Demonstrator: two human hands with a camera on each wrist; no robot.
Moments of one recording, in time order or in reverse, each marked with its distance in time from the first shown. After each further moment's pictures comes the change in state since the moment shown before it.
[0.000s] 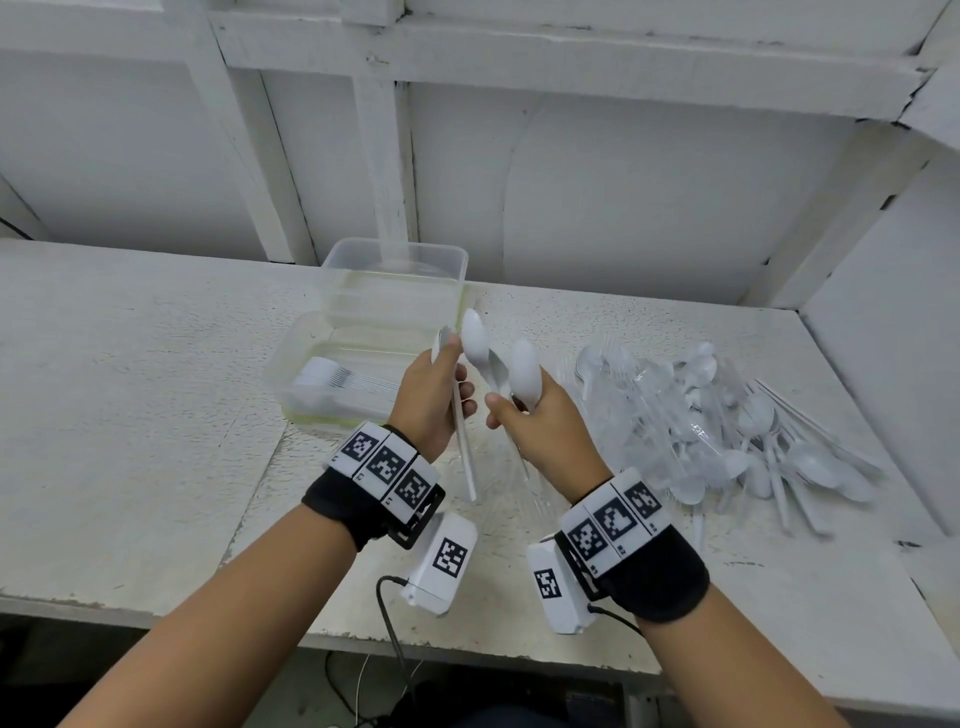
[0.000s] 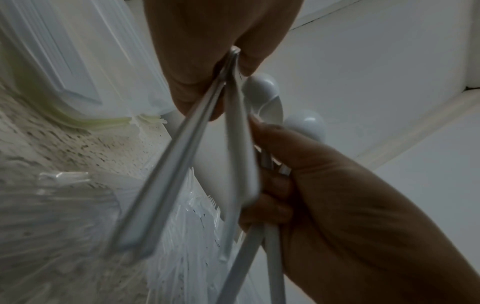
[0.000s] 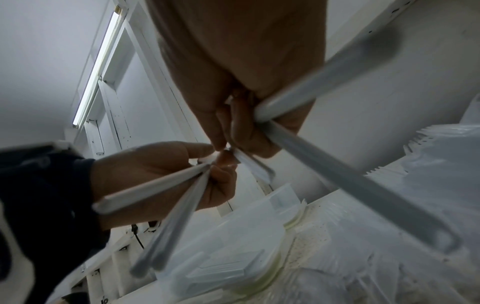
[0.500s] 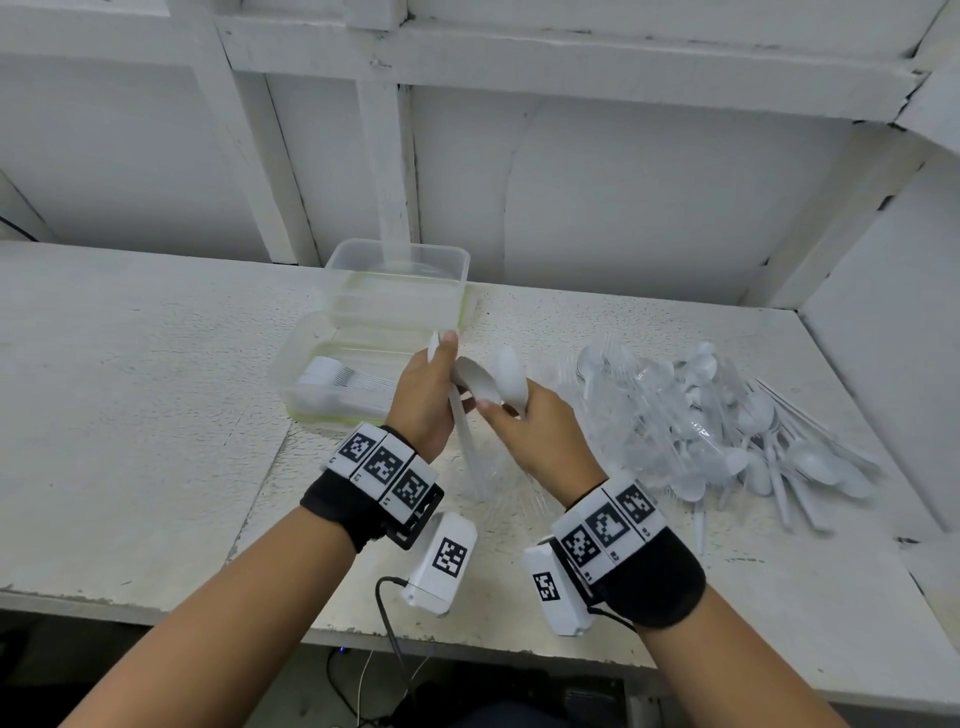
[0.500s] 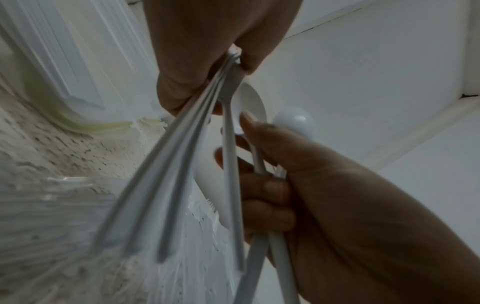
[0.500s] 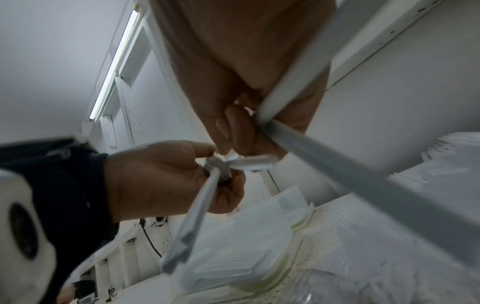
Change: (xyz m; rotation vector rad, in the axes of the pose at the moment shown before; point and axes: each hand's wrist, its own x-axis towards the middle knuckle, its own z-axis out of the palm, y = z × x) left_hand -0.004 0.000 -0.008 0.006 -0.026 0.038; right_hand -0.009 -0.006 0.004 -0.164 -0.033 -0.032
